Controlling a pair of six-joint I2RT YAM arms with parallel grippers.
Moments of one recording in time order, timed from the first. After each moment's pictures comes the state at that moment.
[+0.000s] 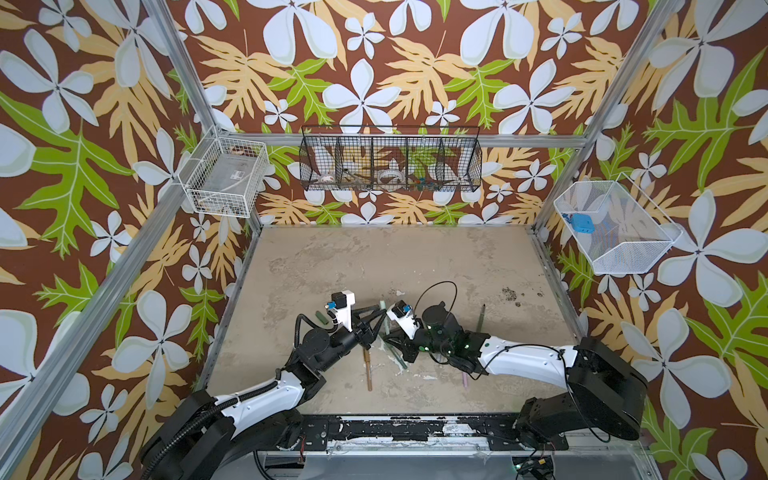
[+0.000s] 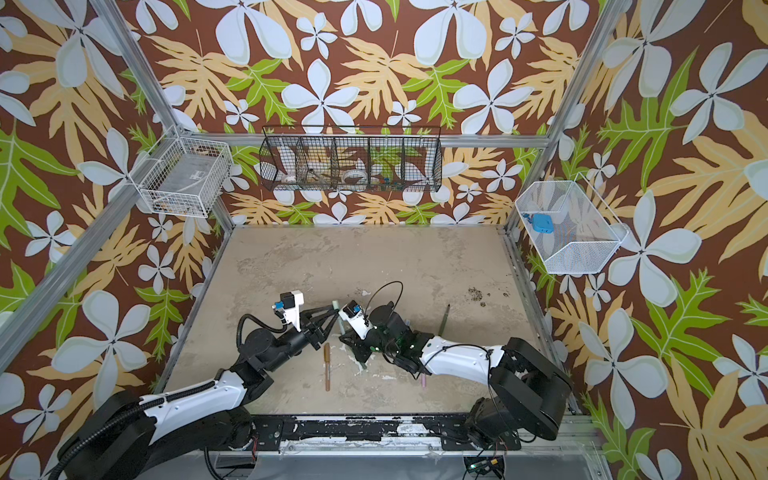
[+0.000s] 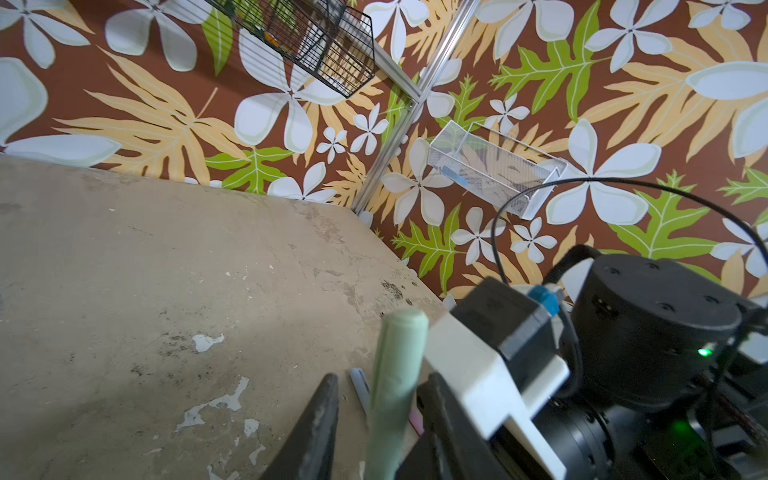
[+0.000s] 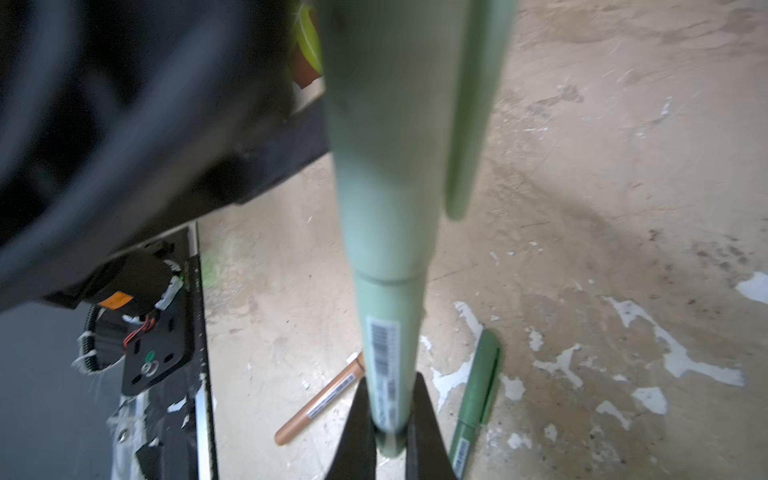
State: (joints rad) left arm -0.66 1.04 0.20 0.93 0.14 -0.56; right arm 0.91 1.46 0.67 0.28 -0.29 0.16
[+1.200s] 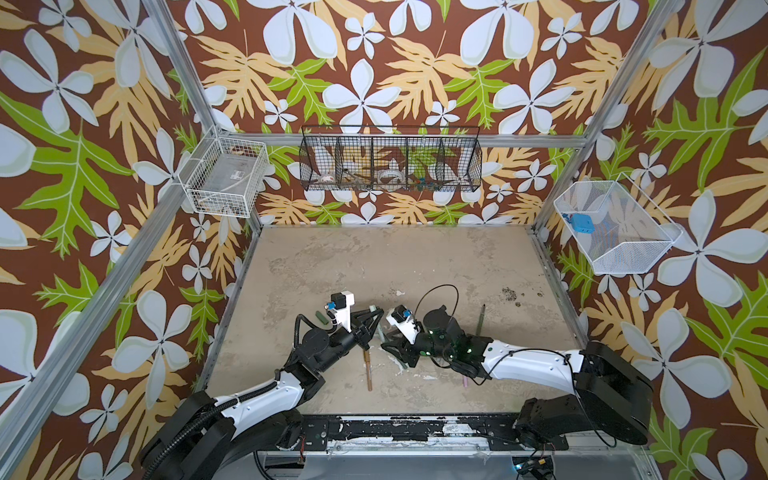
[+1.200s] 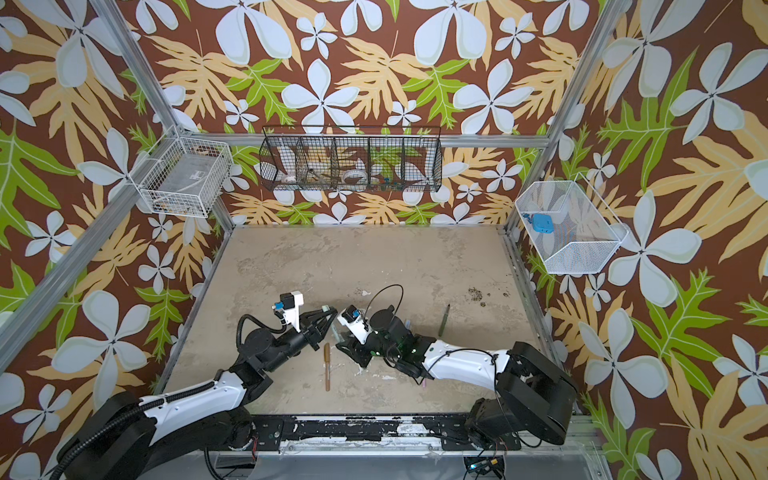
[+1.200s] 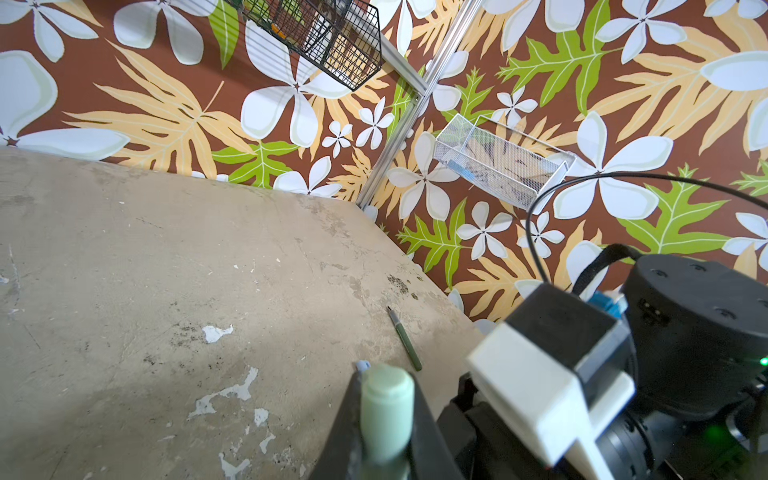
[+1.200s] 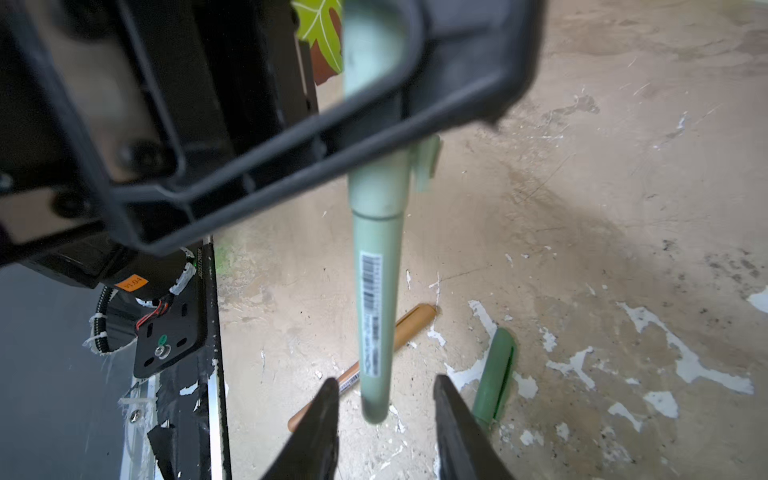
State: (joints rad) left arm -0.65 1.05 0.19 0.93 0.17 -0.55; right arm 0.93 1.40 0.63 0.30 -0.27 0.14
